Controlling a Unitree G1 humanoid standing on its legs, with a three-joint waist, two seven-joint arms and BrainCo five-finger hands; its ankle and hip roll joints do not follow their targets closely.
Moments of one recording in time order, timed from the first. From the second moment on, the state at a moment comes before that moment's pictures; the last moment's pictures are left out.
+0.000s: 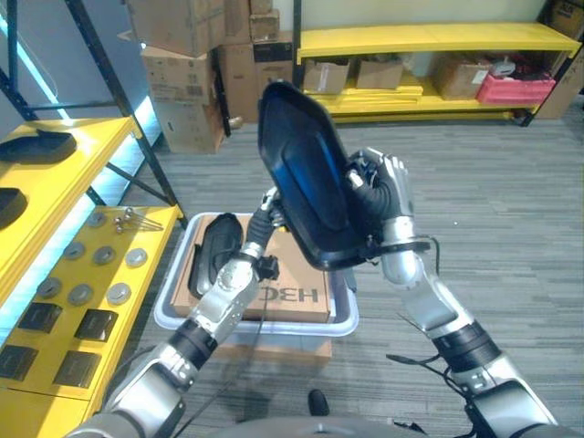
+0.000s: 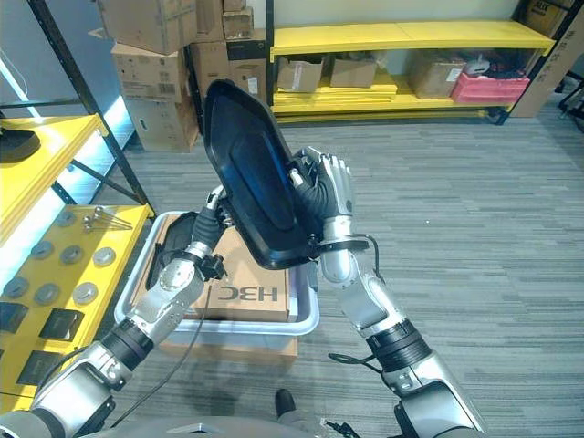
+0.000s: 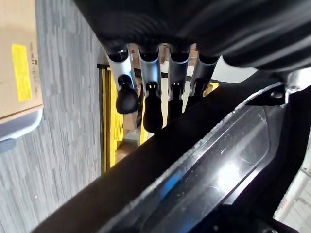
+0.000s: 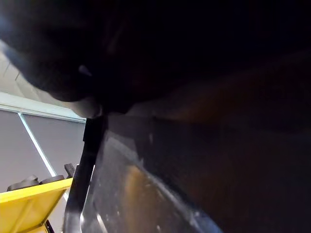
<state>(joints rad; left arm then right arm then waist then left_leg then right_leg) -0.43 0.21 -0.56 0.33 -0.54 -0.20 0.20 -0.35 -0.50 0.35 -0.10 -0.39 0.00 -0.50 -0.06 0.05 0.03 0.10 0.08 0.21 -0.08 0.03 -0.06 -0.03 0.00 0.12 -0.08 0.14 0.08</state>
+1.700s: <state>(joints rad) -0.55 0.39 -0.64 0.38 0.18 -0.19 0.20 -0.32 -0.59 0.39 -0.11 -0.27 -0.14 -0.42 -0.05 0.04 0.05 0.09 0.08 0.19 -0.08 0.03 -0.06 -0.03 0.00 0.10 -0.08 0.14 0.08</state>
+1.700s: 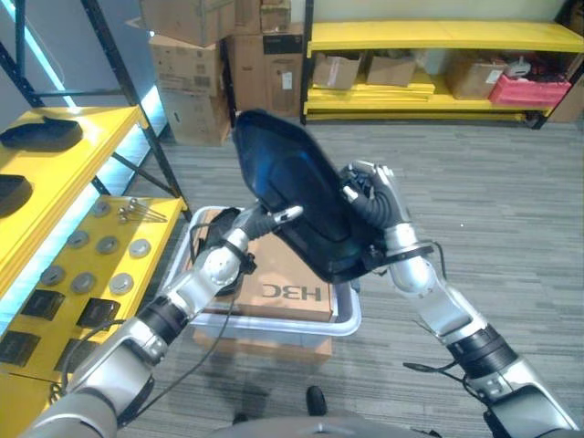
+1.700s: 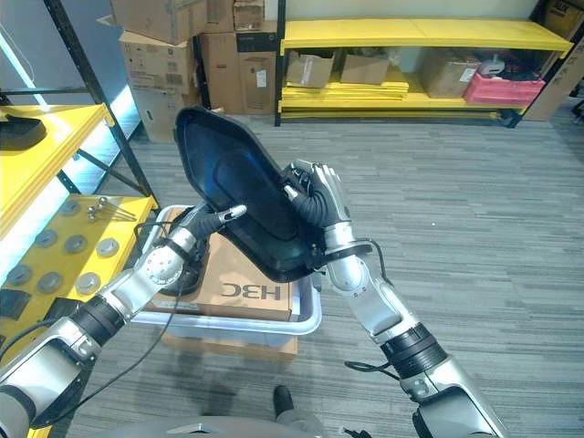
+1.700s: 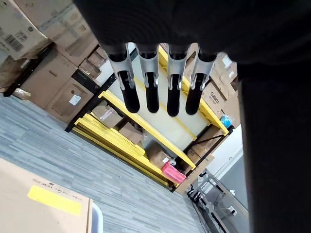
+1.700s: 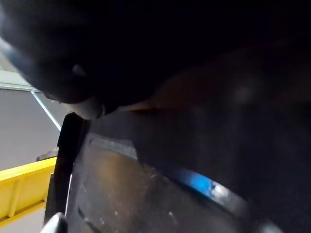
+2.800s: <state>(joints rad) -0.05 0.38 -0.36 -0.05 -0.09 -0.31 0.32 -0.32 -0.44 0.49 -0.10 -0.14 -0.20 -0.31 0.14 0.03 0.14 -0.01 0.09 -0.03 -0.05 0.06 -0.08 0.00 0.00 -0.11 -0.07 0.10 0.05</state>
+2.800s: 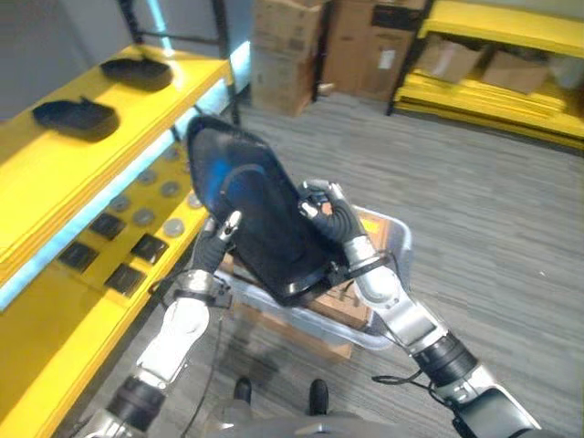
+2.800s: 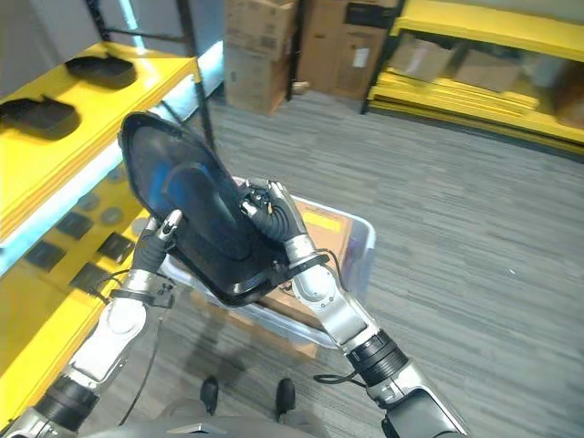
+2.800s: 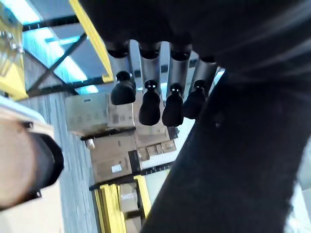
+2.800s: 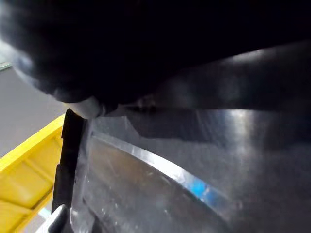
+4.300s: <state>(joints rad) -0.06 0.39 -0.20 -0.11 -0.12 -0.35 0.24 -0.21 -0.49 0.34 -0.19 0.07 -0.30 -0.16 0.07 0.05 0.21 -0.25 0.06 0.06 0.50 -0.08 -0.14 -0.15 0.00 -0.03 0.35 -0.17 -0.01</state>
